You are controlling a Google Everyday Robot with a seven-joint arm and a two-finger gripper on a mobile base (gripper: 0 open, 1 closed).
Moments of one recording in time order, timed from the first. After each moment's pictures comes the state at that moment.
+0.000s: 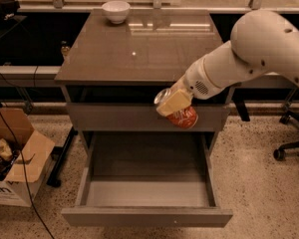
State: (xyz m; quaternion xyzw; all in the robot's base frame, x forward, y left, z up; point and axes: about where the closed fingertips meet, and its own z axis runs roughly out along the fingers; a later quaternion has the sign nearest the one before) arm 0.574 -0.074 0.847 -0.49 0.80 0.15 0.31
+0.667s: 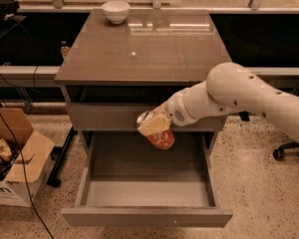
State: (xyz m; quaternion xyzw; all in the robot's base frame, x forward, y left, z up) arm 0.573 -0.028 0.764 -0.45 0.80 0.22 0.33
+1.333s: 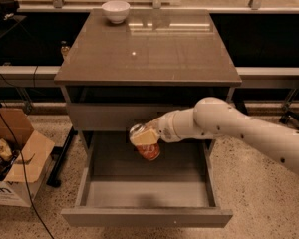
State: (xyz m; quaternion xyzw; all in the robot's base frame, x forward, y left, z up) arm 0.596 0.000 0.679 -0.39 0.80 0.27 0.36
